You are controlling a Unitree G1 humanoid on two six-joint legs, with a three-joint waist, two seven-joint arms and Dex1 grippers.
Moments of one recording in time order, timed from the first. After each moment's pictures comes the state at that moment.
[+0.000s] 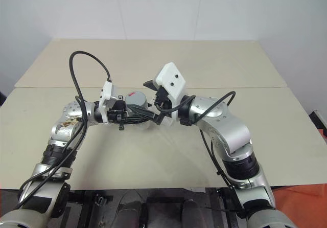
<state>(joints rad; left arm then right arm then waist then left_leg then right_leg) -0.66 0.48 -0.06 0.24 -0.40 0.20 -1.30 -0.69 -0.39 0.18 -0.43 0.42 0.75 0.61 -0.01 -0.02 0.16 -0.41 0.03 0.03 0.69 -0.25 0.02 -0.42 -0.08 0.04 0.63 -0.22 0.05</state>
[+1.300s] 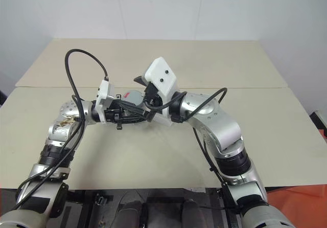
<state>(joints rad) -0.66 0.50 -0.06 0.22 -0.42 0.20 -1.31 -0.77 -0.30 0.23 -0.36 0.38 0.74 0.58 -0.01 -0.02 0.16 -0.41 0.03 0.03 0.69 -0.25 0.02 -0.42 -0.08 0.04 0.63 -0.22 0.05</state>
